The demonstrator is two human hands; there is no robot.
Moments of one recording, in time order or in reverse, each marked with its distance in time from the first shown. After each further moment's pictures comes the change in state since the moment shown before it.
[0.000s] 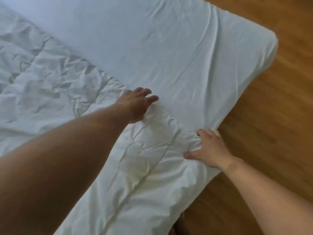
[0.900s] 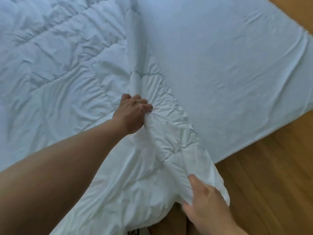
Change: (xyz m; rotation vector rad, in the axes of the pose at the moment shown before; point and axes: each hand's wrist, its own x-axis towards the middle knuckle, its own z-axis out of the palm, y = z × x) left_hand -0.322 -0.051 0.113 -0.236 0.475 -0.309; right_hand -0.264 -0.161 0.126 -0.109 -0.181 -0.314
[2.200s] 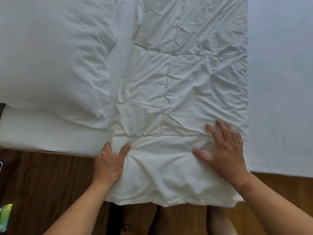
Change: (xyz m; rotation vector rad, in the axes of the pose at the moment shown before) left_hand -0.581 -0.027 0.059 -0.887 0.070 -1.754; right_hand 0.033 -0.200 0.231 -0.546 0.225 -0.512
